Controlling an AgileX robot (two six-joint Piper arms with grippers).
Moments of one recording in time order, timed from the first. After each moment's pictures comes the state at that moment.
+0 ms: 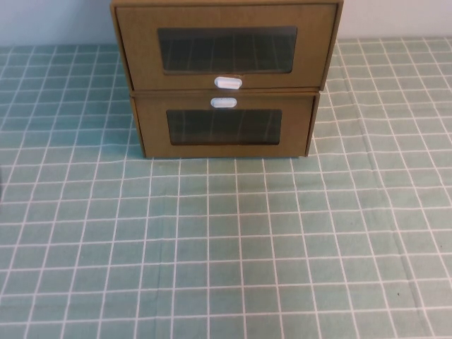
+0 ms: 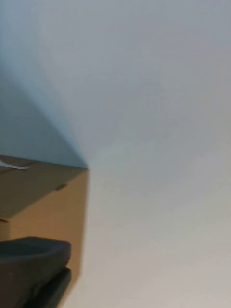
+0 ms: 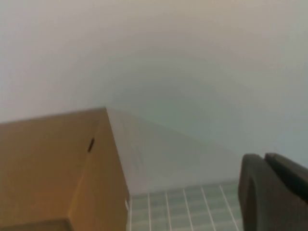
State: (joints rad) right arm 0.05 0.90 -1.17 -0.11 0.38 0.34; left arm -0.17 0.72 -0.89 0.03 0.07 -0.15
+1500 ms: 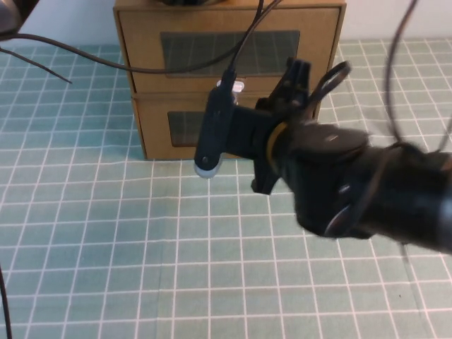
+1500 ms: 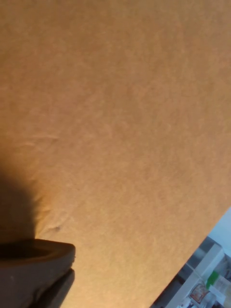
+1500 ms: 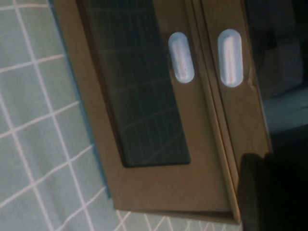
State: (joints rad) right arm 0.91 1.68 -1.26 -1.26 0.64 0.41; left arm -0.28 2.06 -2.14 -0.90 0.97 0.64
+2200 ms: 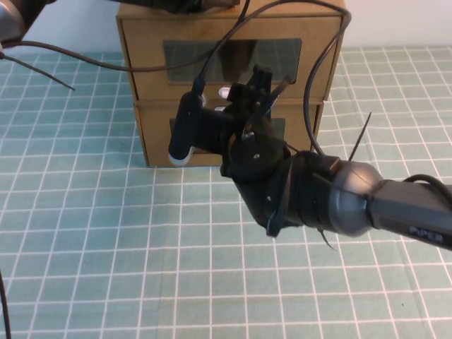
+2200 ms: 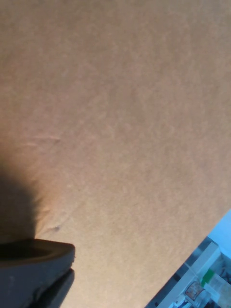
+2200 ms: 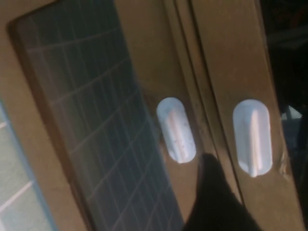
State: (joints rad) right arm 0.88 1.97 -1.45 -1.65 0.66 0.78; left arm -0.28 2.06 -2.14 -0.90 0.98 0.60
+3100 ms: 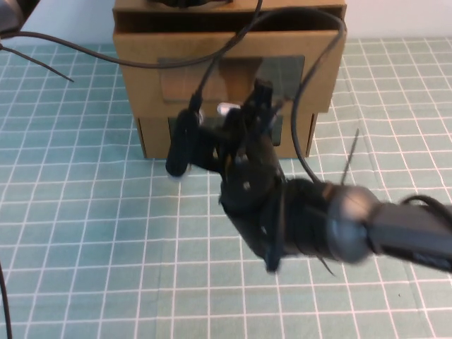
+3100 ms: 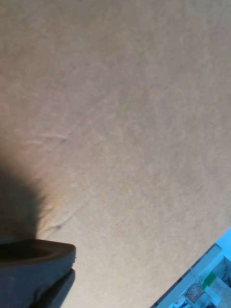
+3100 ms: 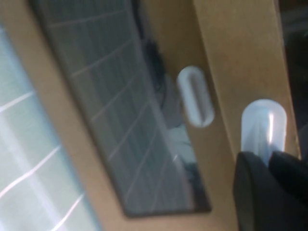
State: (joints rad) right arm 0.95 1.95 -1.36 -1.65 0.78 0.85; left arm -0.29 2.06 -2.15 -0.86 0.99 0.52
